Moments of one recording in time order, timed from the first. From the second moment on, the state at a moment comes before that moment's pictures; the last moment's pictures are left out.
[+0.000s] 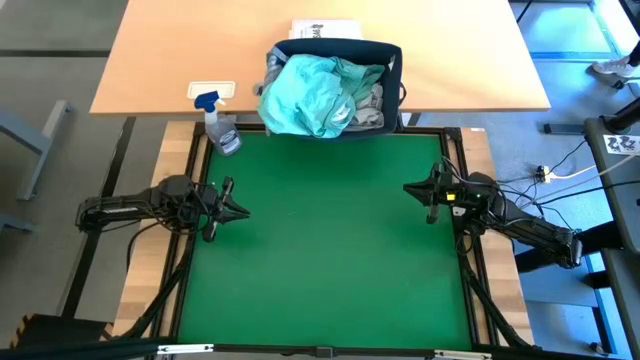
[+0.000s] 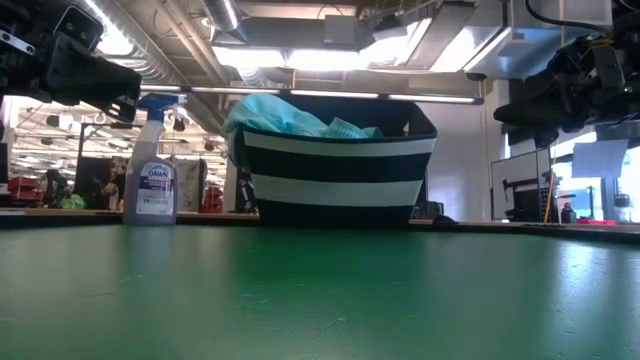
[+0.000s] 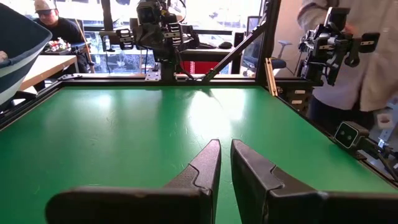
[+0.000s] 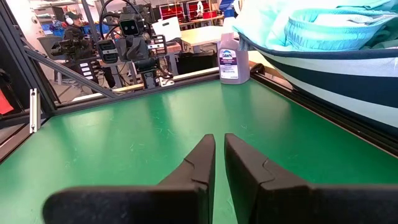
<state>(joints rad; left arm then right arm) 0.13 0.02 0.07 -0.14 0.29 -0.04 -0.41 0.02 0.06 -0.10 -0.24 0.13</state>
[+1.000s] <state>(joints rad) 0.13 0.02 0.07 -0.14 0.29 -0.04 -0.41 0.03 0.05 0.04 -0.18 0.33</state>
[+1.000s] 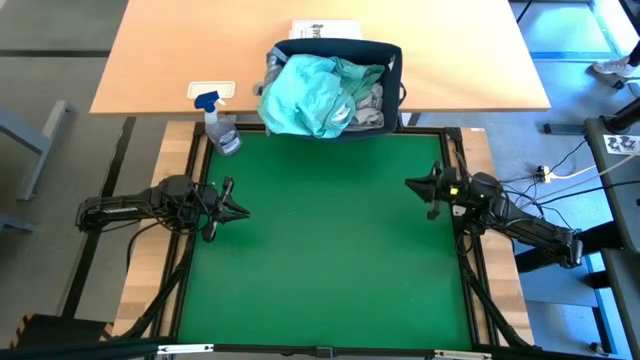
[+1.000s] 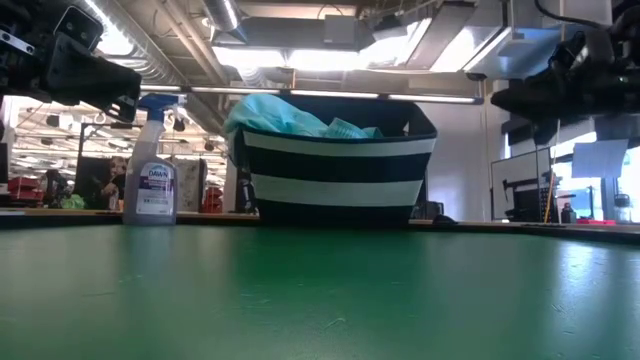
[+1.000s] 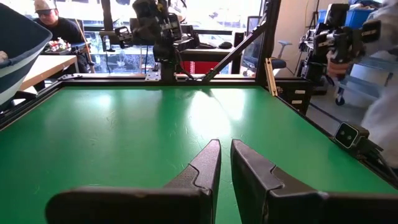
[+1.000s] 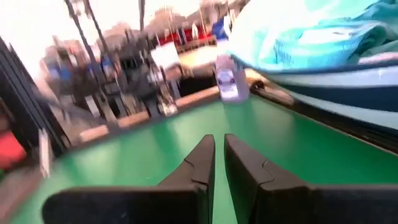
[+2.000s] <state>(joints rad) 0.13 0.02 0.07 0.53 -0.53 -0.26 -0.41 0.61 0.39 0.20 0.07 0.52</state>
